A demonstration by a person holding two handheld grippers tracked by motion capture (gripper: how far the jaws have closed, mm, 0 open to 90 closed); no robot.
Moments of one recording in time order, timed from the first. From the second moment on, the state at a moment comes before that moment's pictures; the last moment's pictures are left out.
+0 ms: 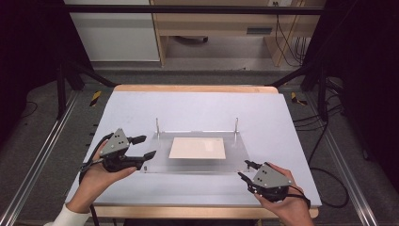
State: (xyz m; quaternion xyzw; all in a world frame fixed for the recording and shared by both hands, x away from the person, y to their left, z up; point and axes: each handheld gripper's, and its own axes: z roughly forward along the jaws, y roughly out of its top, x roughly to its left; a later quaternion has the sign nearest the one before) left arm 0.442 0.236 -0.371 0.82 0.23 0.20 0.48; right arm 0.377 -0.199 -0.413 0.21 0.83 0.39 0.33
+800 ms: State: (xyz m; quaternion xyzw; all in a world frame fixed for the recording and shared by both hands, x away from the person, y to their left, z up) left arm 0.411 0.201 -0.371 0.87 0.14 0.22 0.42; right arm 0.381 -0.199 -0.407 0.21 0.83 0.39 0.32
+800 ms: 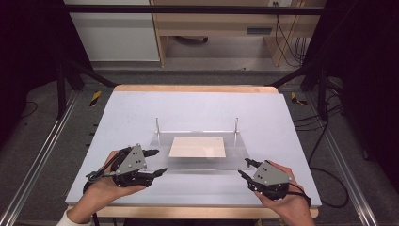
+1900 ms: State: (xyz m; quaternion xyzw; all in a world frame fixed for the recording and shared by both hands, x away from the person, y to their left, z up) left arm 0.400 0.200 -0.382 0.89 0.05 0.28 0.34; right arm 0.388 -0.199 -0.395 0.23 0.84 0.39 0.31
